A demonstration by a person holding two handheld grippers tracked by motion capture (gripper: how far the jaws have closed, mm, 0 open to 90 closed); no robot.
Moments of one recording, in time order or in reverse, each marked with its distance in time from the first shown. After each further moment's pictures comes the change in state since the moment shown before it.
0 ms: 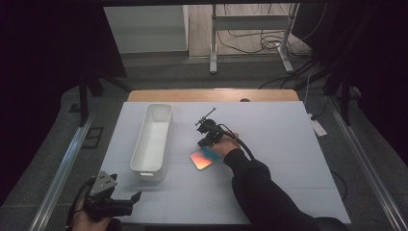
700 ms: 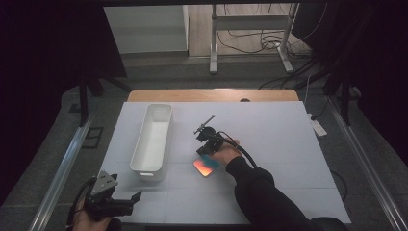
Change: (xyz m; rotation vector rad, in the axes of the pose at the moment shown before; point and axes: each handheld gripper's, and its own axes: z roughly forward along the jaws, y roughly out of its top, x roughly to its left) left arm -0.001 0.001 0.001 0.007 0.004 0.001; right arm 0.027 -0.016 -0.005 0.017 0.035 -0.053
